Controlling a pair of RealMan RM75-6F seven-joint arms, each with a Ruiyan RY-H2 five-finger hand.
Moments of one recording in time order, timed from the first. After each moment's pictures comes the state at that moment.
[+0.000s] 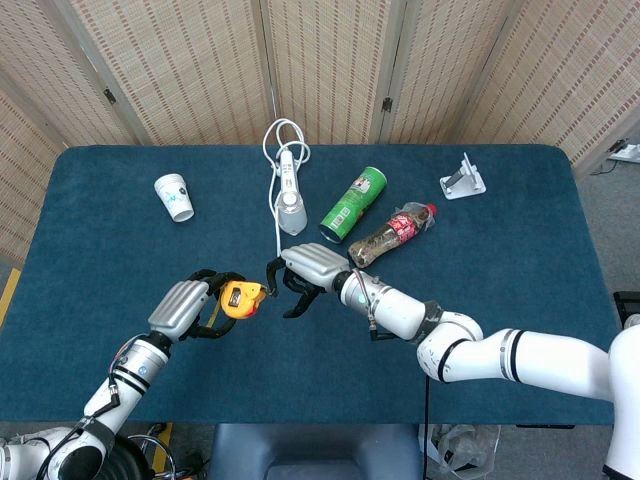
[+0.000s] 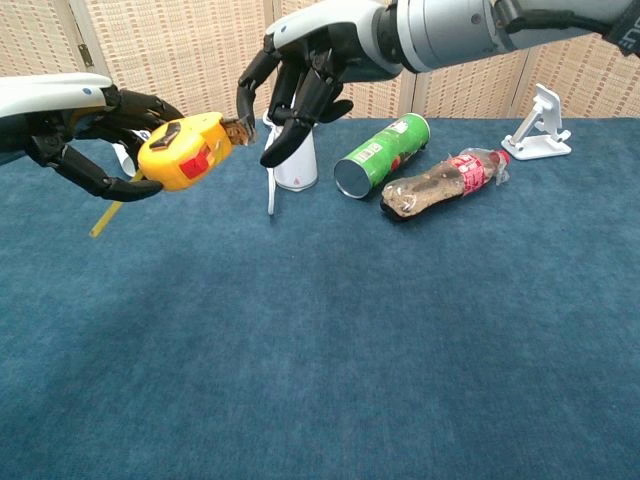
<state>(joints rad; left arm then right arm) -0.65 -1.21 -0.18 -1.95 1.08 1.01 0.09 1.21 -1.28 0.31 -1.63 -0.95 0.43 0.22</state>
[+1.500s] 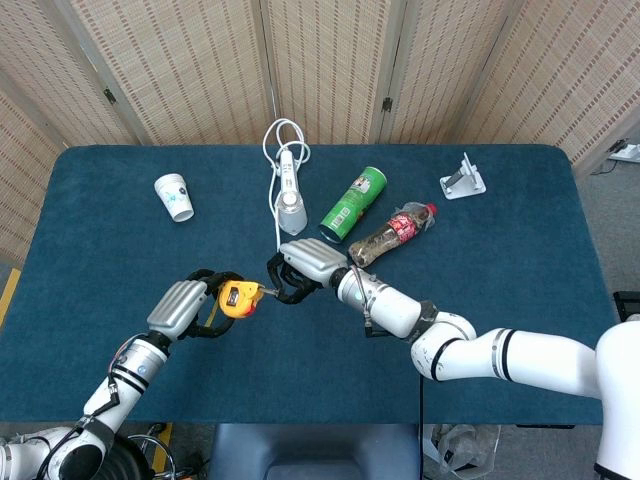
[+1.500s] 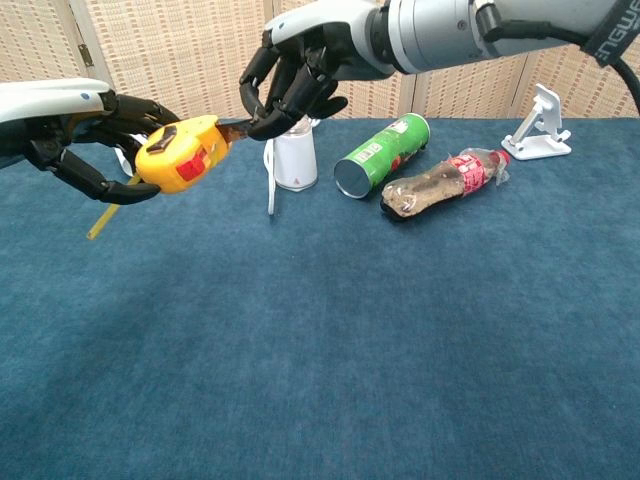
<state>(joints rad) -0.65 -1.22 -0.17 -1.93 1.08 1.01 0.08 1.22 -1.32 0.30 -1.60 -0.91 0.48 0.21</state>
